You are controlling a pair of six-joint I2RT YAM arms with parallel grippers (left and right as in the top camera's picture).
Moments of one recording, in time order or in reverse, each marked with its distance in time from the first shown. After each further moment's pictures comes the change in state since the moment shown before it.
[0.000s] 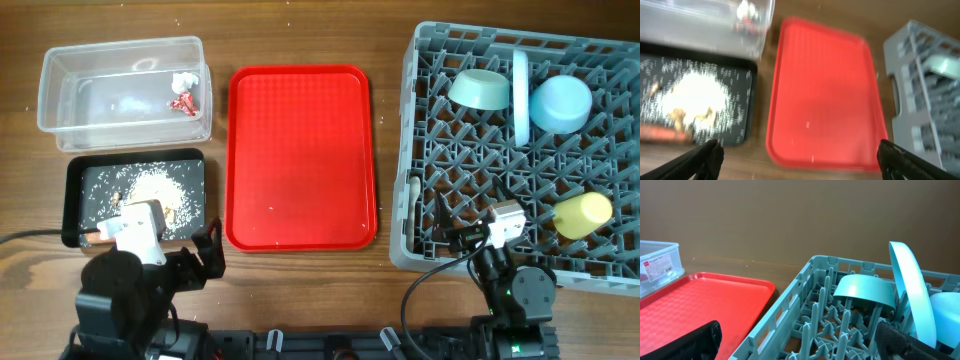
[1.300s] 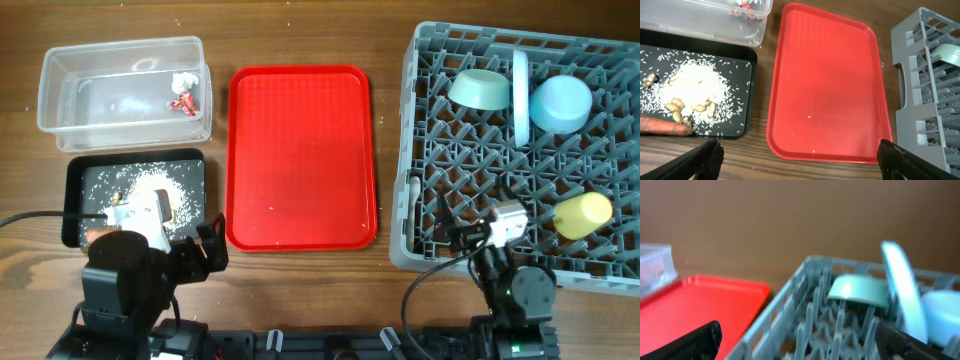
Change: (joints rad) left arm 0.000 0.092 0.032 -0.027 0.014 0.000; right arm 0.000 0.000 0.000 -0.004 0.019 0.002
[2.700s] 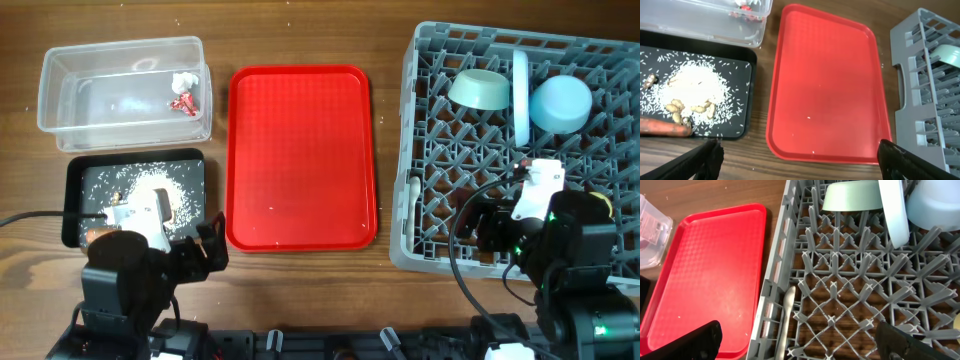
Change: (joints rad) left arm 0.000 0.000 0.001 0.003 0.000 0.000; right arm -0.007 0.627 0.879 -0.948 0.040 0.203
